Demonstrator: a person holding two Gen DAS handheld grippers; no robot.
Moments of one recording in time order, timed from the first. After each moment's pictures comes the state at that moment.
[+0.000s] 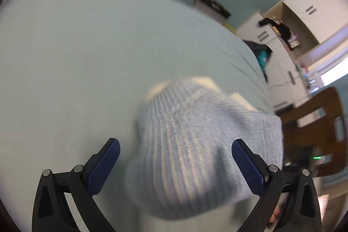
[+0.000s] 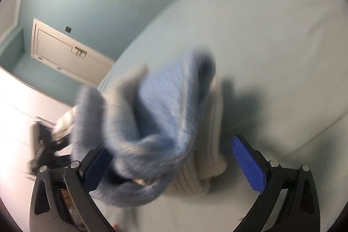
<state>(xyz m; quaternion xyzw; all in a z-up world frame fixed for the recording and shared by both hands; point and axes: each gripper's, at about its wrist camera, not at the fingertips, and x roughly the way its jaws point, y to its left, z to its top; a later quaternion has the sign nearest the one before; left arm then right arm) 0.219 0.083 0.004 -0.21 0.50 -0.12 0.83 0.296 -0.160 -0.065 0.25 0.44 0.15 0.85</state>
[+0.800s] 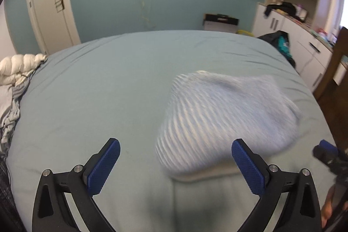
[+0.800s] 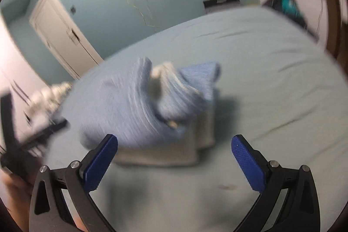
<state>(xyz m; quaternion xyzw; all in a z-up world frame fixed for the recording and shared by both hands) 0.115 0.030 0.043 -0.01 0.42 -0.03 0.91 0.220 -0.156 -0.026 0.09 0.41 0.12 0.90</state>
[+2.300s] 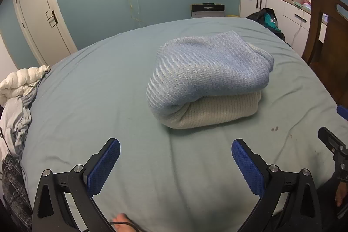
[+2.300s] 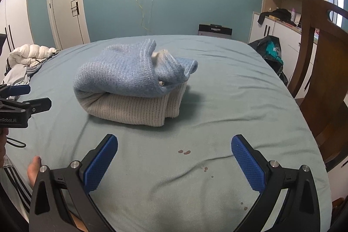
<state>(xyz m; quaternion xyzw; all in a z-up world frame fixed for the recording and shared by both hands) 0.021 -0.003 0.040 0.06 0.43 -0.04 0.90 0.110 -0.122 -0.017 -0.07 0.34 0.06 0.93</state>
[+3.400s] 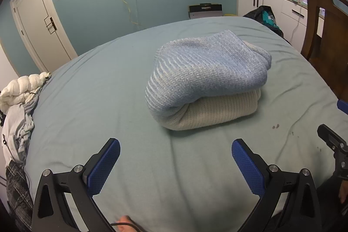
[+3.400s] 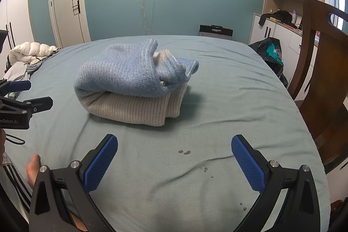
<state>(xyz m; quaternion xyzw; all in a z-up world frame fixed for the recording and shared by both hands) 0.017 -0.010 0.040 0.09 0.43 -0.04 0.90 0.108 -0.118 -0.016 -0.07 0.35 0.06 0.93</state>
